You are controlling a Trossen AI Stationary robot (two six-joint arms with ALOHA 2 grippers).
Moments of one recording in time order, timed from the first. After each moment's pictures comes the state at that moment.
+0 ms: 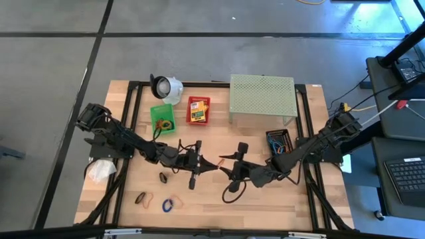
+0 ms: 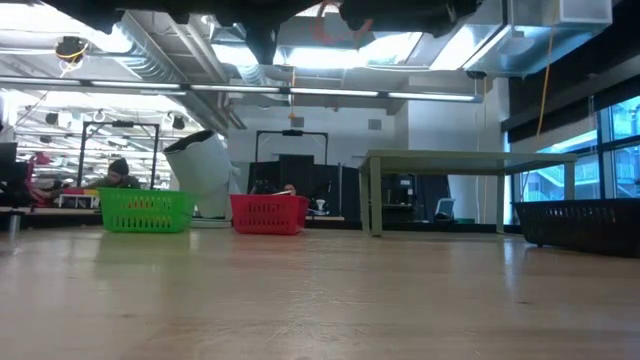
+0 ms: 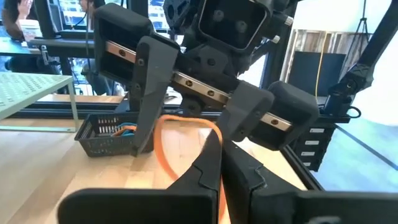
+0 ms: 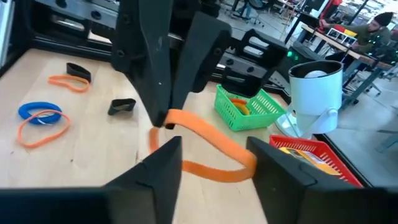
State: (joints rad) left arm -0.37 1.59 0.72 0.82 -0.29 -0.10; right arm 0.55 1.65 0.94 0.32 0.80 -0.03
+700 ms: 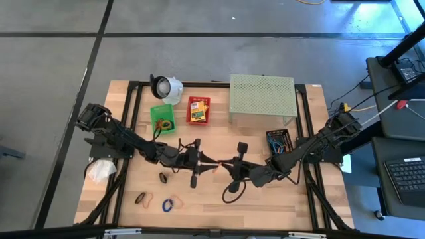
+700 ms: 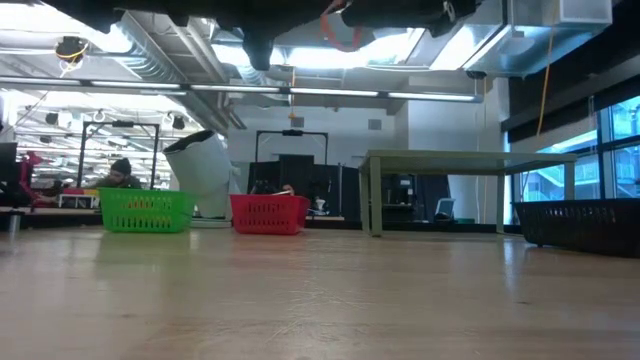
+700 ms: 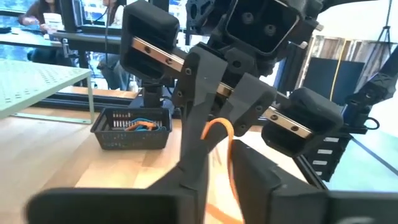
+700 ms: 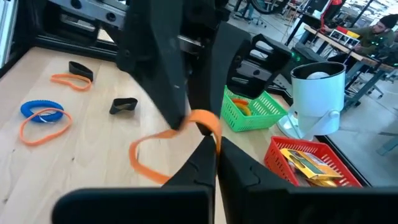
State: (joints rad) left arm -0.37 1.59 0.72 0.81 -0.35 -0.14; right arm 0.55 1.65 0.94 0.32 0.79 -0.04
